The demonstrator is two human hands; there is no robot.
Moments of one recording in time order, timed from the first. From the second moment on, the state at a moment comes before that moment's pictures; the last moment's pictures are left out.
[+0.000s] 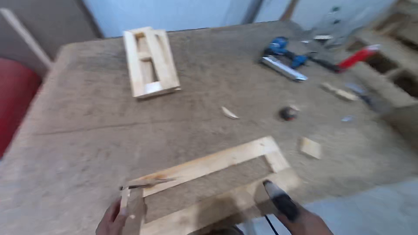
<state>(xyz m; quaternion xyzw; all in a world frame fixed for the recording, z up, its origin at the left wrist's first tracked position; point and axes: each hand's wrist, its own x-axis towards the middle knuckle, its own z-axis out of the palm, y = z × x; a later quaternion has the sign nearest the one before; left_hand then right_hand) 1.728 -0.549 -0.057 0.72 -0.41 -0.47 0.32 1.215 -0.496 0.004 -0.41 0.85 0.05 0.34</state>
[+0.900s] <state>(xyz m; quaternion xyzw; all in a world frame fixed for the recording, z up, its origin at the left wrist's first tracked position) 1.448 -0.527 -0.094 0.60 -0.71 -0.35 0.14 1.161 -0.579 -0.038 -0.48 0.61 -0.18 0.60</state>
